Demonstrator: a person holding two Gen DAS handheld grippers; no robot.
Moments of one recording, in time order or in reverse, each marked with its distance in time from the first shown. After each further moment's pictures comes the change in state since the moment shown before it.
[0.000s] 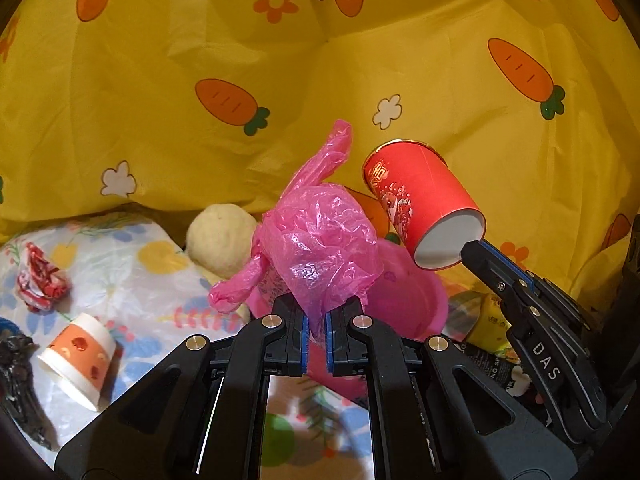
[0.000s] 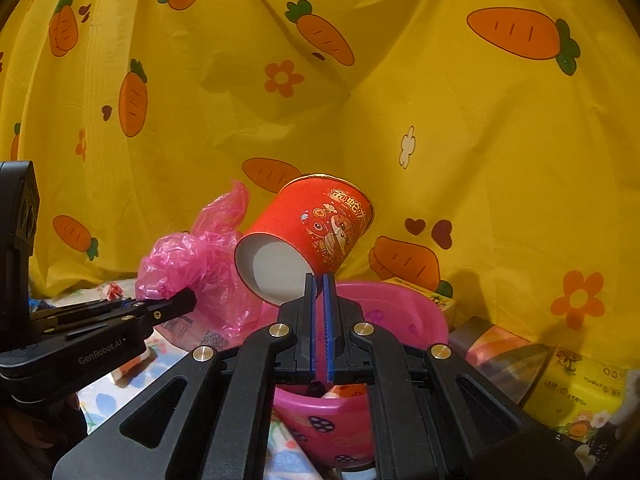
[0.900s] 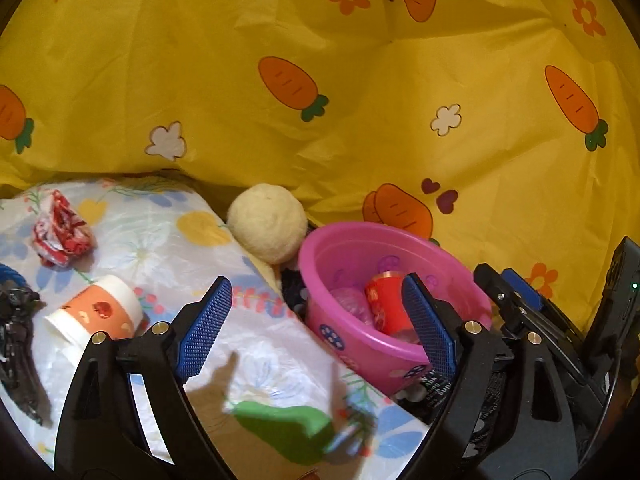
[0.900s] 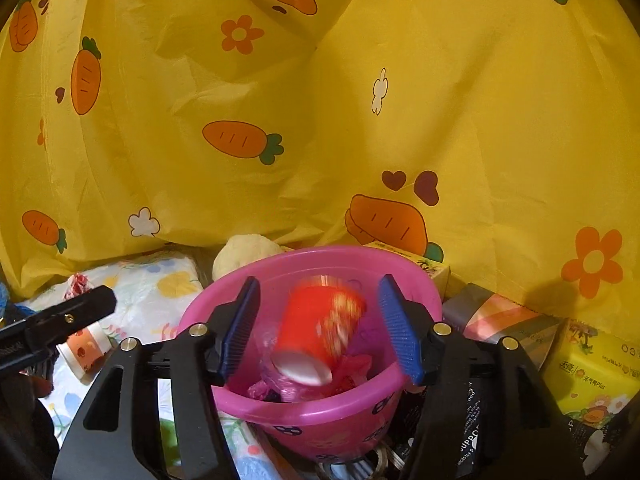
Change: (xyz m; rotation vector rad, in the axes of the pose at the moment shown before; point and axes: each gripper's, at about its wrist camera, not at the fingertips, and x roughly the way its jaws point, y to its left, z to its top) left arm -0.012 0.048 -0.018 -0.144 -0.029 0.117; right arm 0.041 -0.020 -0.017 0.054 0.102 -0.043
